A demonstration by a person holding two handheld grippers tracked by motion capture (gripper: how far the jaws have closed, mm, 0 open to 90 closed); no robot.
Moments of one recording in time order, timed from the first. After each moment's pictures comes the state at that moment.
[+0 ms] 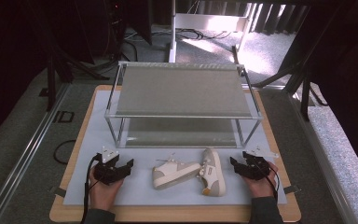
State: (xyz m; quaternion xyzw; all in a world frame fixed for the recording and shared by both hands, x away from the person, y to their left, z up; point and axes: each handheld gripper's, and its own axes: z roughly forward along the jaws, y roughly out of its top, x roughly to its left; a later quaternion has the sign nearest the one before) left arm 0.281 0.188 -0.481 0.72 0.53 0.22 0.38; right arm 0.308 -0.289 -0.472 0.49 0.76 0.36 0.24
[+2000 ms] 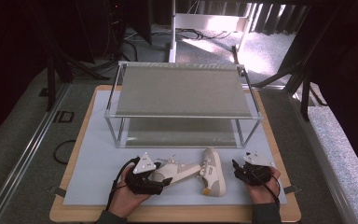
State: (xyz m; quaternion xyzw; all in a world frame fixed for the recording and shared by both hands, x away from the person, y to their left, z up) left arm 0.256 0.099 -0.446 0.84 0.31 0.11 0.44; right arm 0.283 -0.276 -0.461 0.45 0.77 0.31 0.33
